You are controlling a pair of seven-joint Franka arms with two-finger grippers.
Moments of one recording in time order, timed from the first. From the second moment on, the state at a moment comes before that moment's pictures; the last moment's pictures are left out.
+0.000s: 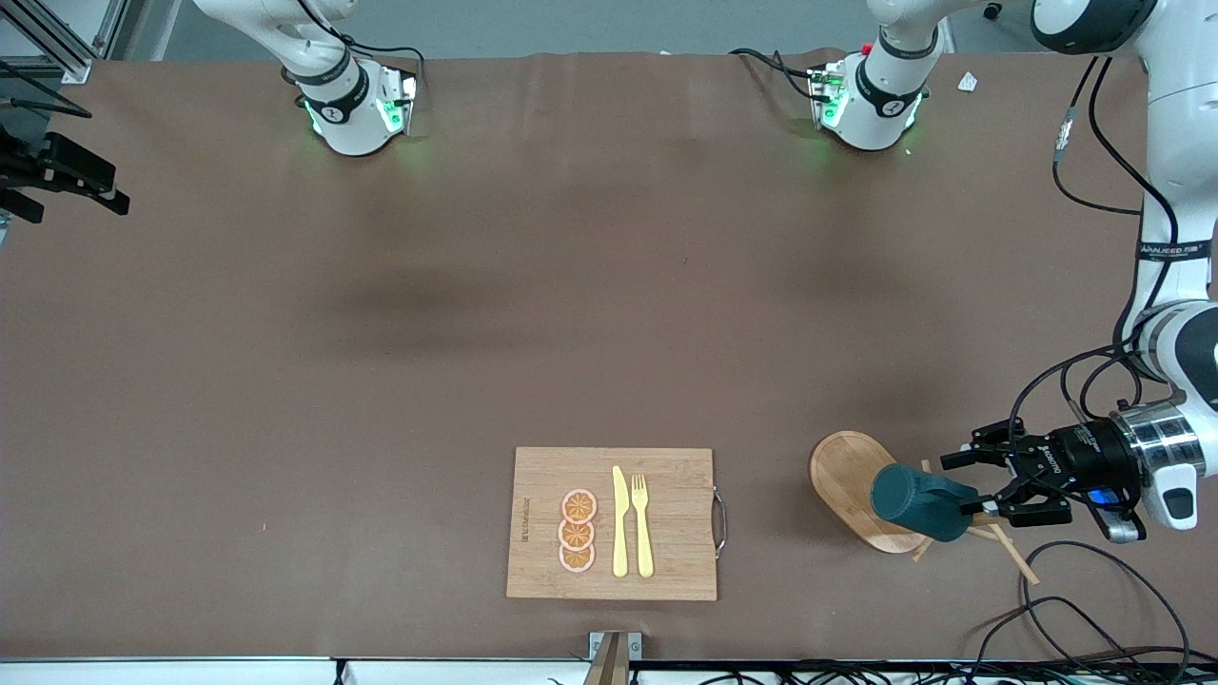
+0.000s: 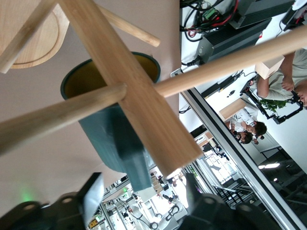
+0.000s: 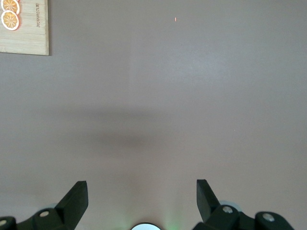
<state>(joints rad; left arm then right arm) 0.33 0.74 -0.27 -1.27 -1.00 1.85 -0.58 -0.01 -0.07 -0.06 -1.54 0.04 1.43 -0.13</state>
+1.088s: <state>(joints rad) 0.25 0.35 -0.46 -1.26 -0.14 1.61 -0.62 0.00 -0.08 -0.03 -1.54 0.01 1.43 -0.13</state>
